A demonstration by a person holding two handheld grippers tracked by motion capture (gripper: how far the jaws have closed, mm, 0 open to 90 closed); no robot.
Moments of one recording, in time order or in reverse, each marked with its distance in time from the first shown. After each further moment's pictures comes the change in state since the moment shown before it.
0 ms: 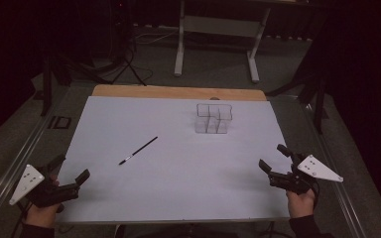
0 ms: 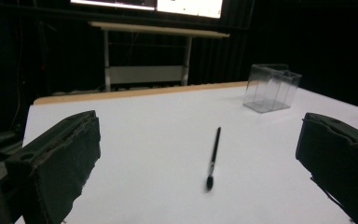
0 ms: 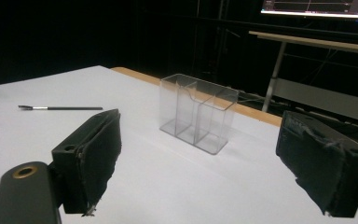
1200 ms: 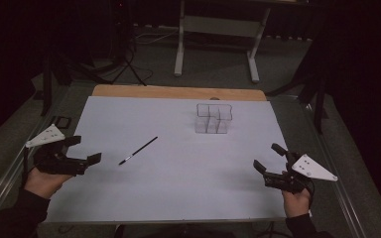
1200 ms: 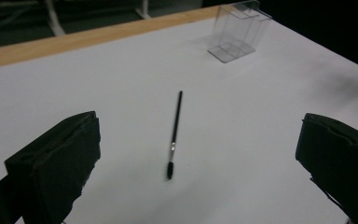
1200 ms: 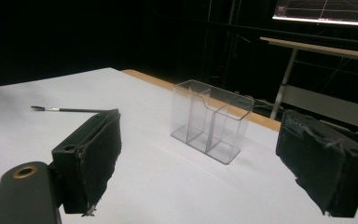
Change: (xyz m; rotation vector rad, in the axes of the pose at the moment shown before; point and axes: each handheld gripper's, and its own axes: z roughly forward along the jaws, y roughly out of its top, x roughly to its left) left arm -0.005 0.095 0.058 0.451 -0.164 0.006; right arm 0.010 0.004 0.009 -0.012 0.040 -0.026
